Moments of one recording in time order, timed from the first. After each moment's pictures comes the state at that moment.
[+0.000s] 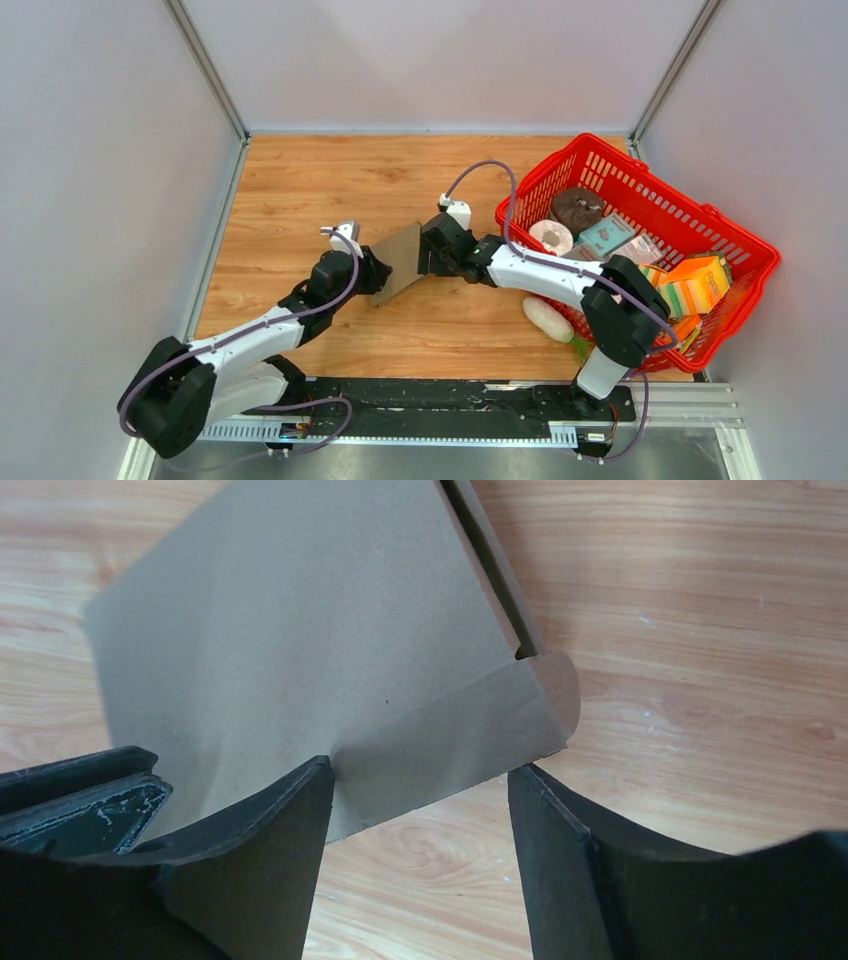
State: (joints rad) left arm -0.62 1.02 0.38 0.24 -0.13 -0.61; right arm 0.88 1.66 1.11 -0.30 0.27 0.79
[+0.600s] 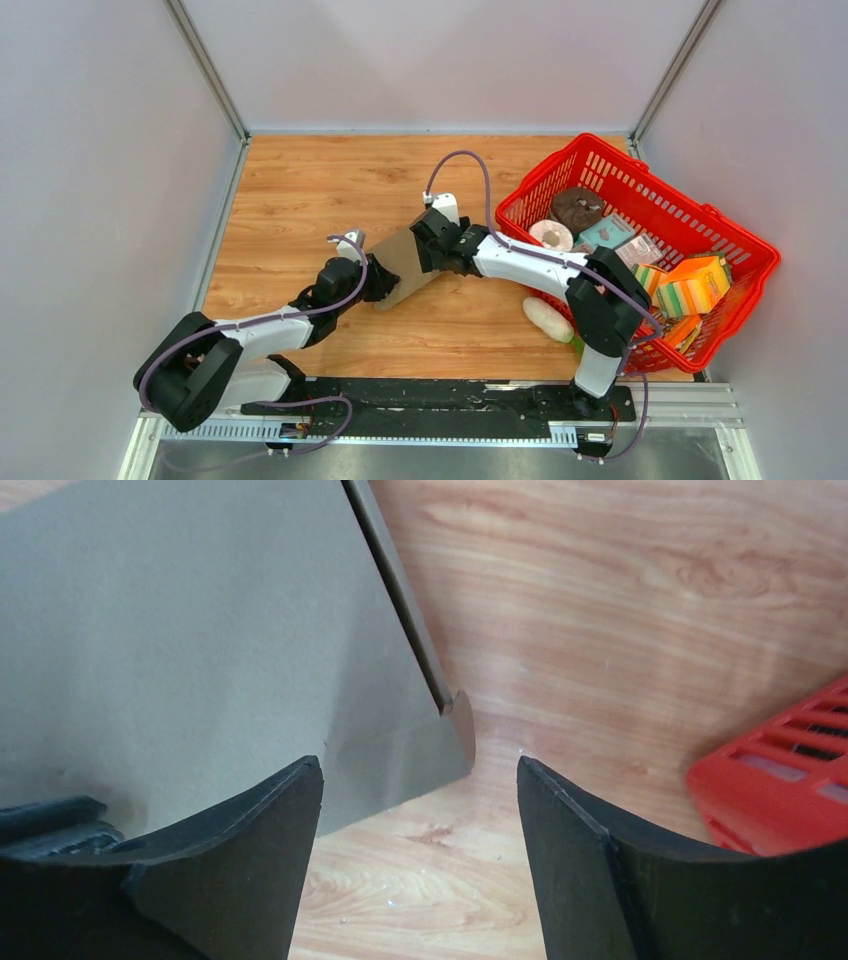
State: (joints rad) left arm -0.62 1.19 0.28 0.50 0.00 -0.70; right arm 0.89 1.75 1.23 -0.47 0.43 0.54
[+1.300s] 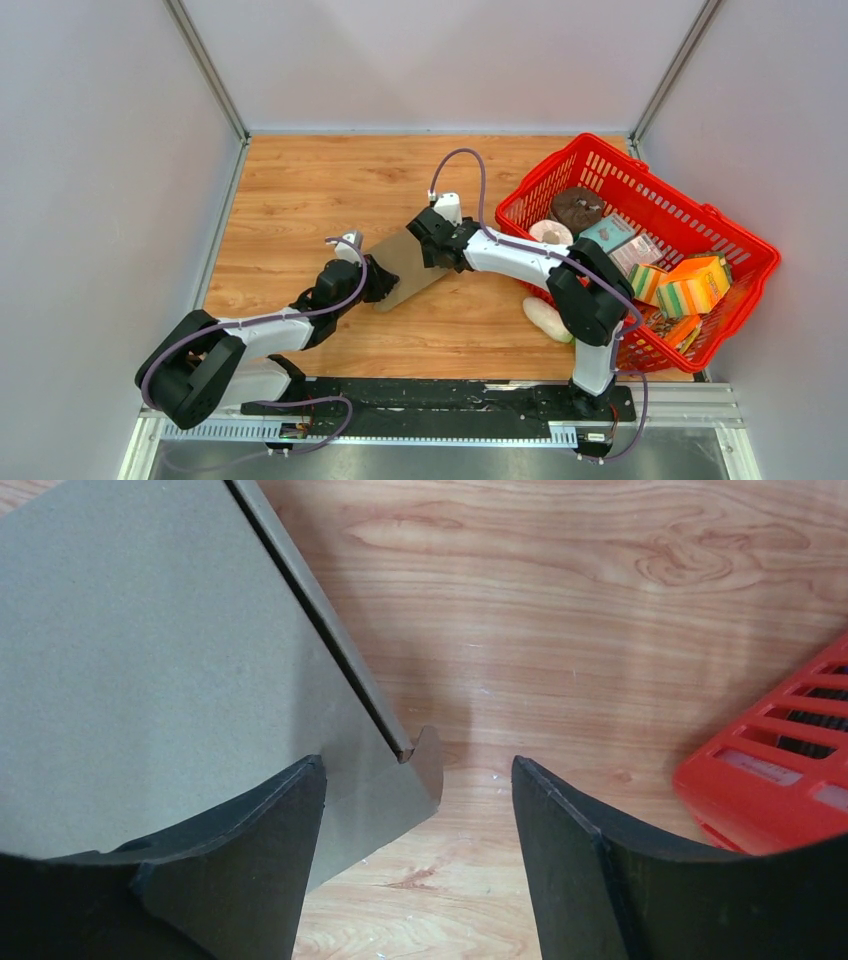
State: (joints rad) left arm -0.62 1.22 0.25 0.55 -0.02 -0.72; right arm 0.87 1.86 1.32 -0.52 0.53 0.60
